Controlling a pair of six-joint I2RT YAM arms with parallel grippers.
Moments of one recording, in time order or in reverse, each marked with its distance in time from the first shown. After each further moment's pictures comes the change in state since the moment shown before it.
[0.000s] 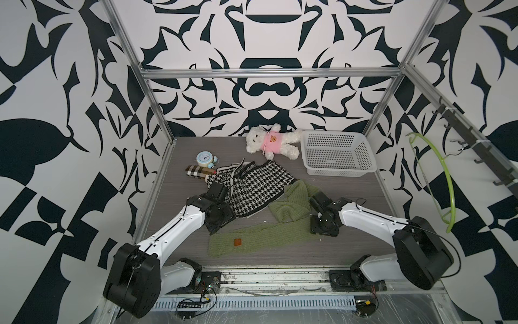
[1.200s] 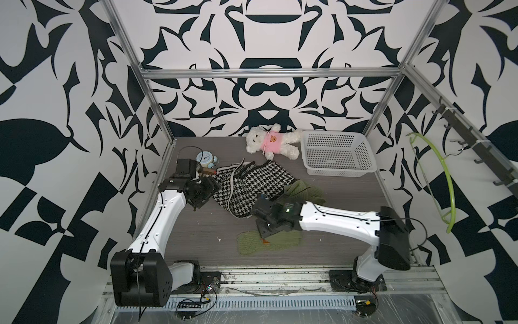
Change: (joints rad) left arm 0.391 0.027 0.262 -0.022 0.238 0.240; right arm 0.646 0.346 0.698 -0.079 0.048 0.063
